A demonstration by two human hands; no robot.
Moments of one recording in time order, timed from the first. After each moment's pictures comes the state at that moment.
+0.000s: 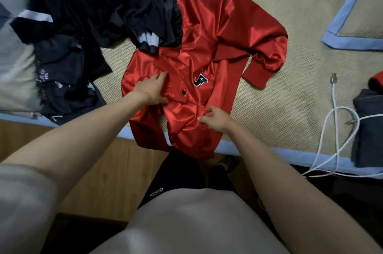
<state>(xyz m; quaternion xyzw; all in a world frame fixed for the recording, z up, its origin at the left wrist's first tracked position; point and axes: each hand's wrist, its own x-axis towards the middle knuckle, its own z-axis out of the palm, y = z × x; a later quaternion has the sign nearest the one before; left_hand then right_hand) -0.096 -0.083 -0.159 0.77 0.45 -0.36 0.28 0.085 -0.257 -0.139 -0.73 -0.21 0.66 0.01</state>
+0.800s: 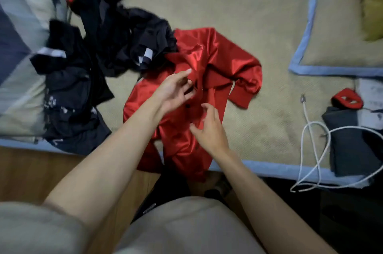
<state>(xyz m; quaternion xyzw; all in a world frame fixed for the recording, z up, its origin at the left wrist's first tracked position) -0.005 -0.091 -0.045 0.18 0.48 0.13 0.85 0.061 -0.257 -0.055 -0.83 -0.35 0.39 0.20</state>
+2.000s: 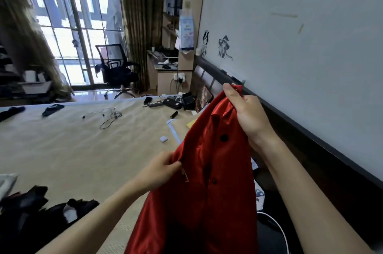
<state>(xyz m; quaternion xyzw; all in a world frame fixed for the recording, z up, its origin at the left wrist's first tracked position) 0.170 -0.209 0.311 0.83 0.14 0.10 0.53 0.289 -0.385 0.472 -0.71 -0.31 0.11 0.63</state>
